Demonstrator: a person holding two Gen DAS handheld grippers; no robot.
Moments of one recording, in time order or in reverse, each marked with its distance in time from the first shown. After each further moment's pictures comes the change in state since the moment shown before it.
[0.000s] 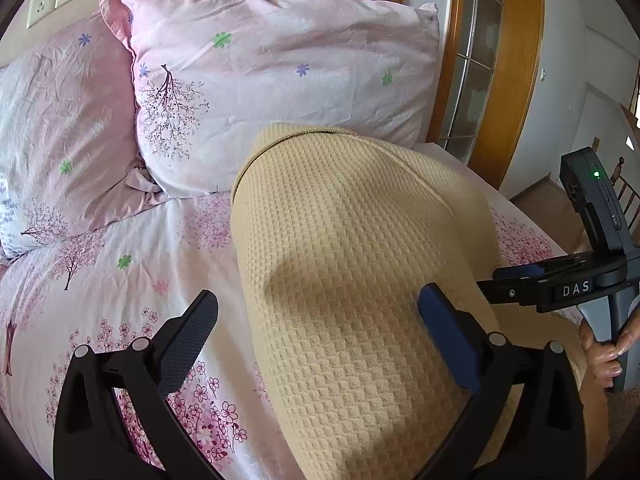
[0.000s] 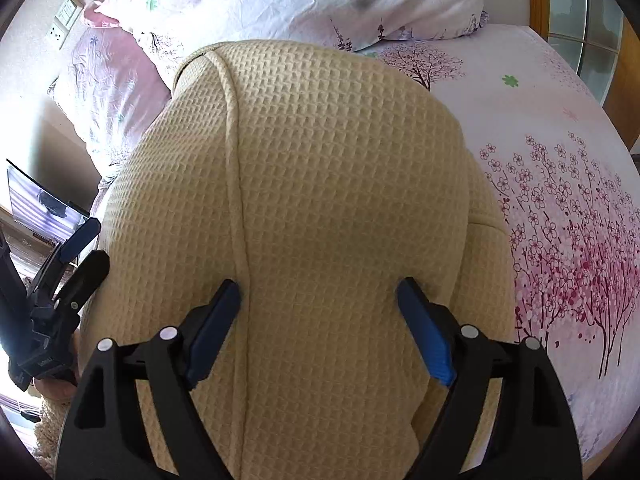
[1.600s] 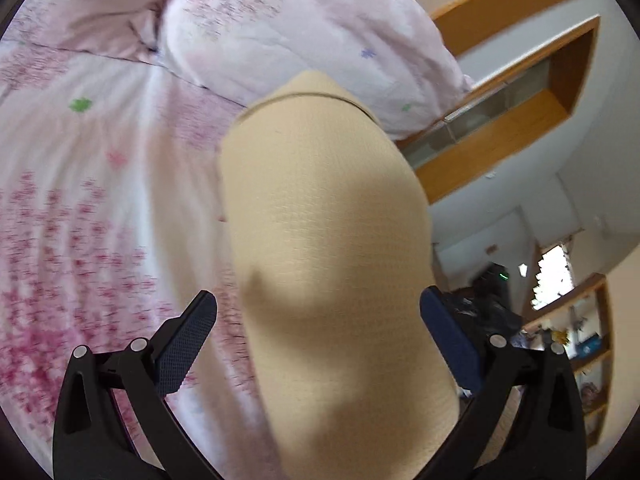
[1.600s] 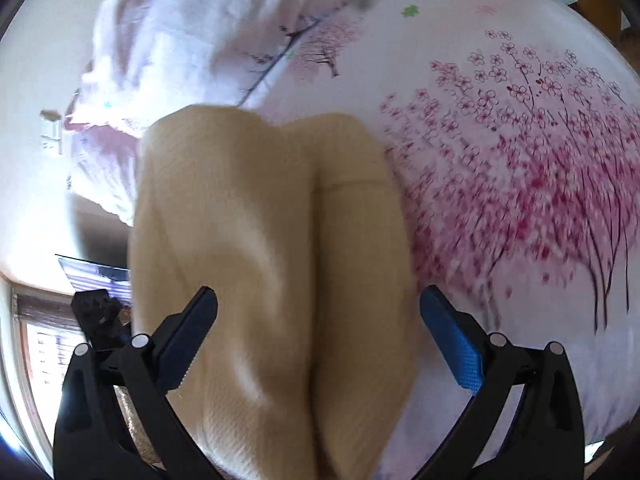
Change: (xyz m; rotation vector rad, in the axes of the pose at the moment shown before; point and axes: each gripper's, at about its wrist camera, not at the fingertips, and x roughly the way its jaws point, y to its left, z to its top) left arm 0.018 0.099 -0.030 -0.534 0.146 -0.521; right arm -0.020 -0.112 -0.010 0.340 0.090 0.233
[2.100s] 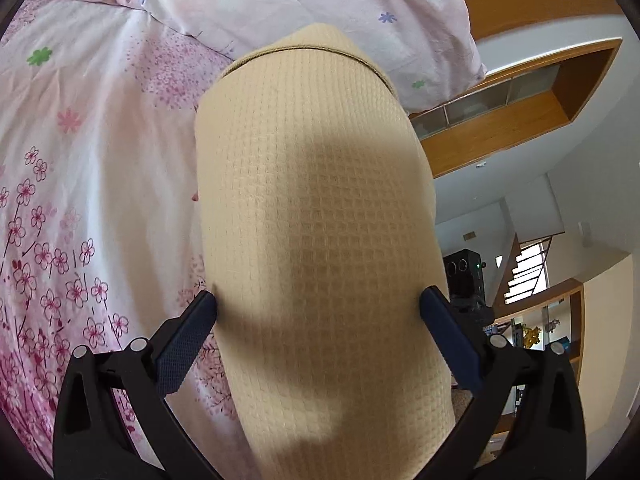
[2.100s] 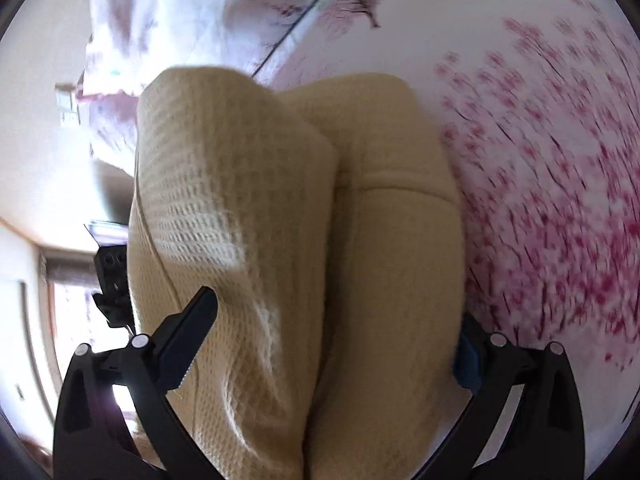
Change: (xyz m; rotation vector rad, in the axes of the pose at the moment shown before) left arm 0.042 0.016 0.014 -0.086 0.117 -0.081; right arm 0.046 0.016 0.022 -0.120 0.162 0.138
